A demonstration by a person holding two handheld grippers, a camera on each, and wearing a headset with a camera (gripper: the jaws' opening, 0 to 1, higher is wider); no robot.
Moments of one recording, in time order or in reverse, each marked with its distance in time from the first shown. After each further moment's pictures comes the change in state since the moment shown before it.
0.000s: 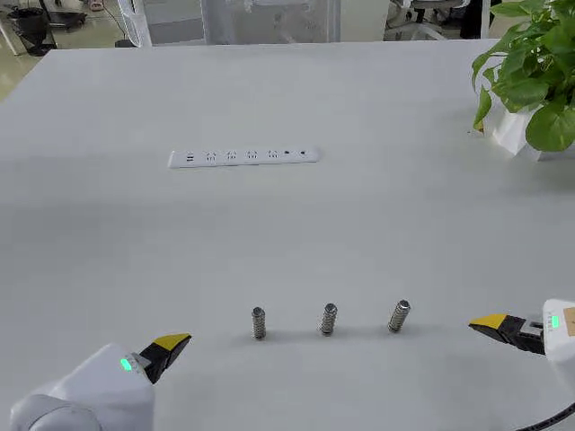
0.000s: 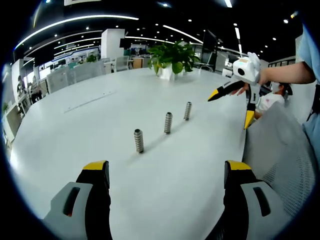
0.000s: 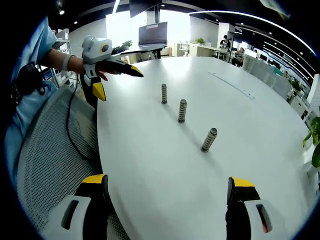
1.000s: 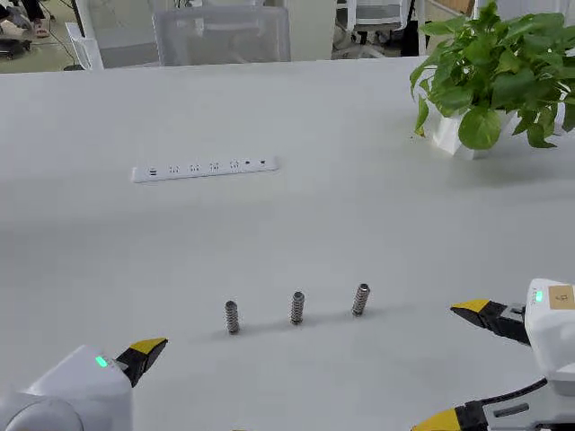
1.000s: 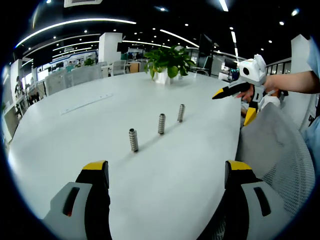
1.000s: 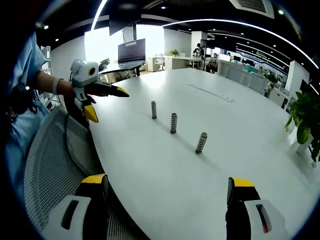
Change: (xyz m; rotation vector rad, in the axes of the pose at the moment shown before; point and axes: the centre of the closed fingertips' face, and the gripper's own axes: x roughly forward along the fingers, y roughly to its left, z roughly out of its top) left arm -0.015 -0.012 -0.003 0.003 -0.043 -0.034; right arm -0.024 0.016 0.011 0.144 -0.124 -0.159
